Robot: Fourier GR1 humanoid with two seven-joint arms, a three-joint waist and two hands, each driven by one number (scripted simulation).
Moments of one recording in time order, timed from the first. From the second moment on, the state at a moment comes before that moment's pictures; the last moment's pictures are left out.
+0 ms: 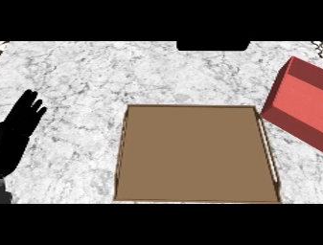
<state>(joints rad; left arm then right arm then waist) -0.03 0.36 0.07 -1.63 0.35 0.03 0.23 -0.14 -0.91 -0.33 -1.83 0.34 0.27 0.05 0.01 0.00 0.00</state>
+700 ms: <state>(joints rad) -0.03 0.32 0.08 -1.64 0.31 0.01 0.25 -0.27 -0.80 -0.19 -1.37 0.52 0.23 -0.17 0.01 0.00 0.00</state>
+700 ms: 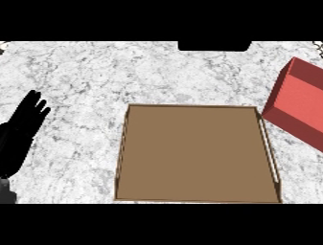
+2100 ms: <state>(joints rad) -0.03 0.31 0.13 -1.62 0.30 -0.03 0.24 -0.49 -0.89 -0.61 -0.66 0.09 0.47 -0.39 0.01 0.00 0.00</state>
